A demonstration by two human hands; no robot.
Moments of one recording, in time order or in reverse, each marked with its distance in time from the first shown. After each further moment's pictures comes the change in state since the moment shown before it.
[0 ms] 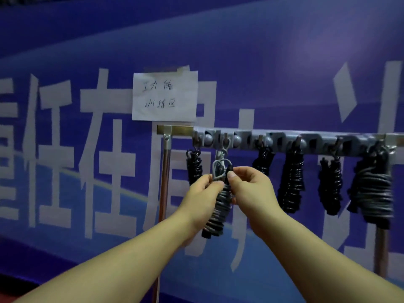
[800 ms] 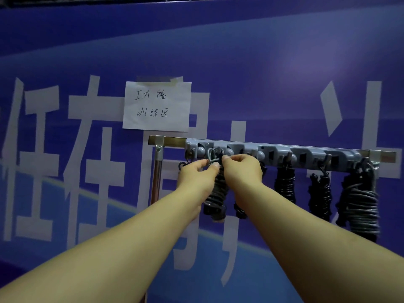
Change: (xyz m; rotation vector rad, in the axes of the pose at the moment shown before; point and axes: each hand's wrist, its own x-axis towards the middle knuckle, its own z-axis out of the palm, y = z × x) left_hand 0.061 0.038 0.009 -0.066 0.283 -0.006; right_hand 0.060 -0.046 0.017 -0.183 0.189 0.038
